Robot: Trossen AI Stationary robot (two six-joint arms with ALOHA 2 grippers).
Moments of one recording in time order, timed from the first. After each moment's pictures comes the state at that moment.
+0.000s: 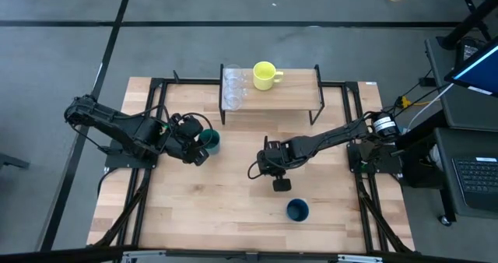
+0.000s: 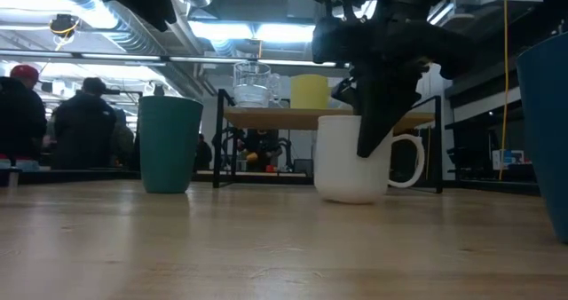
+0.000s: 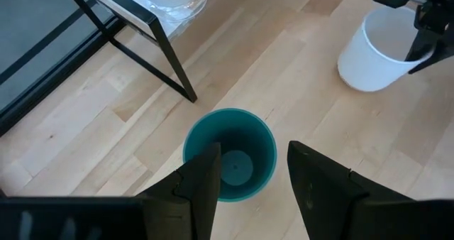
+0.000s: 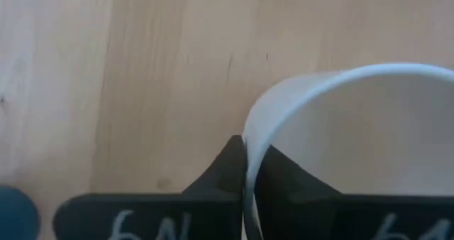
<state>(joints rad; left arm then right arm) -0.33 1.22 1.21 -1.15 -0.62 -0.91 0.19 1.83 1.25 -0.67 0.01 0.02</state>
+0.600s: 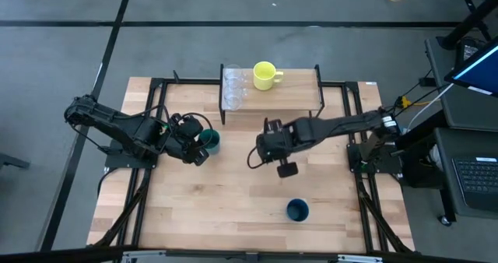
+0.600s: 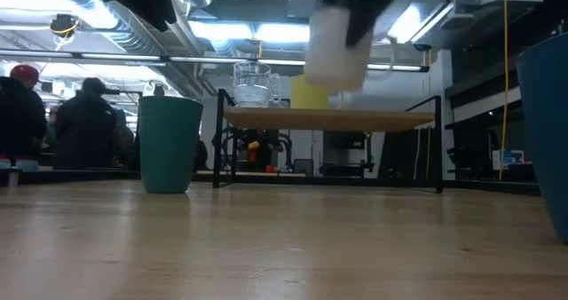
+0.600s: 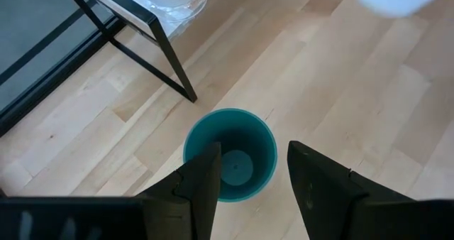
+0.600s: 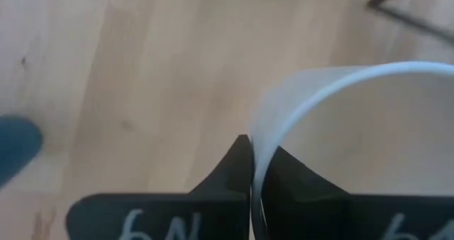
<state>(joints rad) -0.33 1.22 1.21 -1.15 -0.62 -0.91 0.18 1.82 1.76 -1.23 0.19 -0.17</state>
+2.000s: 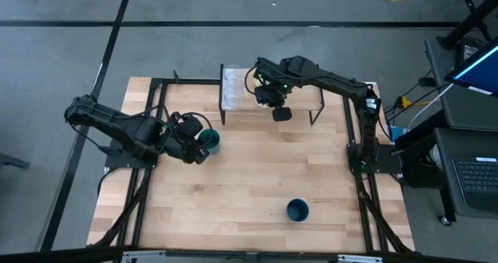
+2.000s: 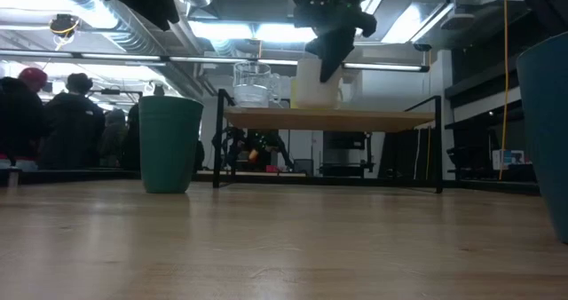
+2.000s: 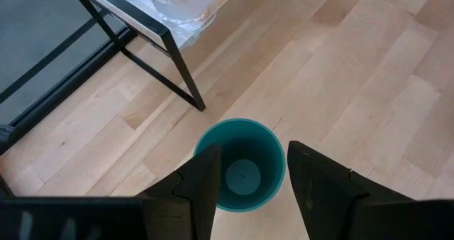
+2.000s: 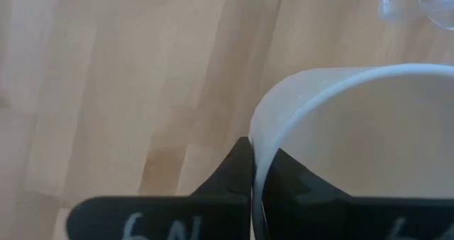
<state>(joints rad) -0.33 1.22 1.21 -1.15 -0.67 -0.91 -0.36 1.97 2.04 -1.34 -0.06 -0.64</state>
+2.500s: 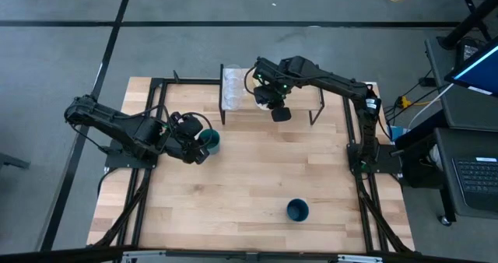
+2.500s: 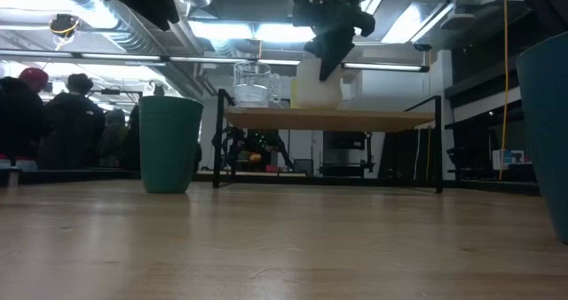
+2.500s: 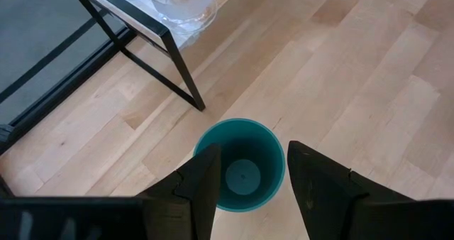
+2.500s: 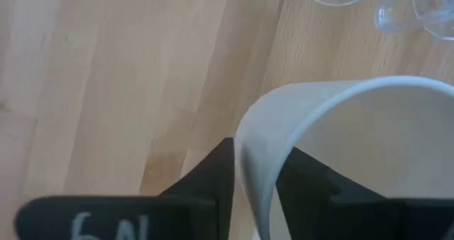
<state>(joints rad) -0.33 1.22 1.21 -1.15 -0.67 -0.91 -0.36 1.97 2.04 -1.32 -0.06 -0.64</state>
